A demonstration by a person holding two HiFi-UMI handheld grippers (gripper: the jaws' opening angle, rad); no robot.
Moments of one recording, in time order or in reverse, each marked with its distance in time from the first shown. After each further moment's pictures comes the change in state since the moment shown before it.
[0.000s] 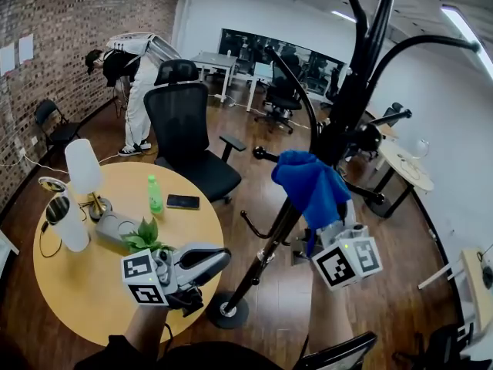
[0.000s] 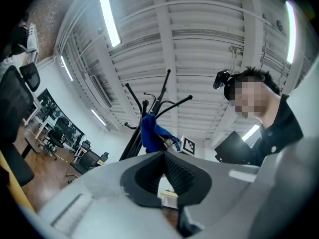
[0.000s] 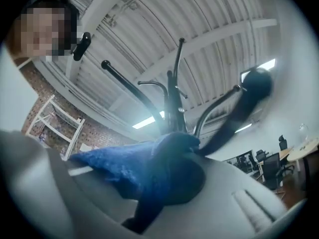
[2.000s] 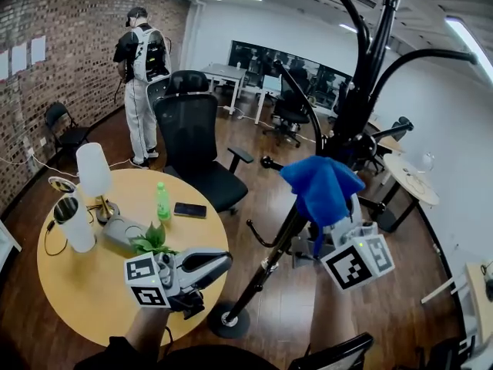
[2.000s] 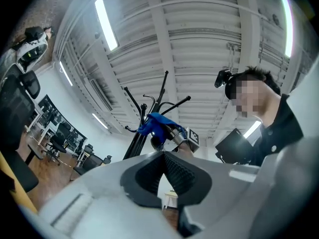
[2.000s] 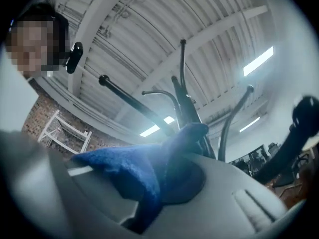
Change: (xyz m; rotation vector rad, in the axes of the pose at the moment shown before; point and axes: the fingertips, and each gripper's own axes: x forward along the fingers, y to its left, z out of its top) left arm -0.005 -0.006 0.008 0.039 -0.008 0.027; right arm 0.018 0.036 0.046 0.092 -0.062 0.099
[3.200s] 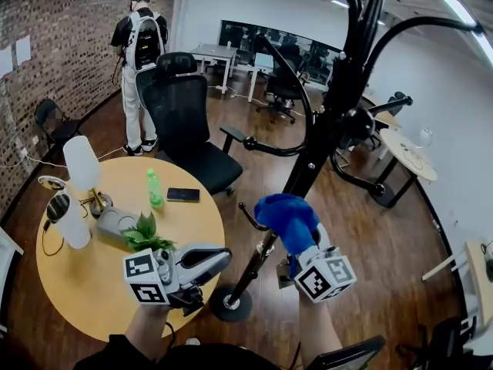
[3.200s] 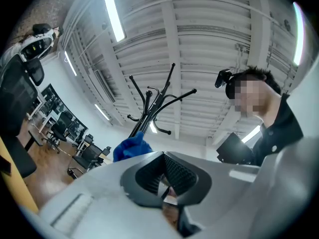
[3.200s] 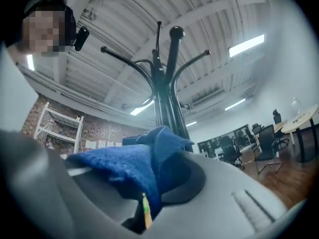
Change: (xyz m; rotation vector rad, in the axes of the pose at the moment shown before) left arm 0.010 0.006 -0.027 -0.084 0.050 0.001; right arm -0.093 -0.055 -0.156 0.095 0.259 -0.121
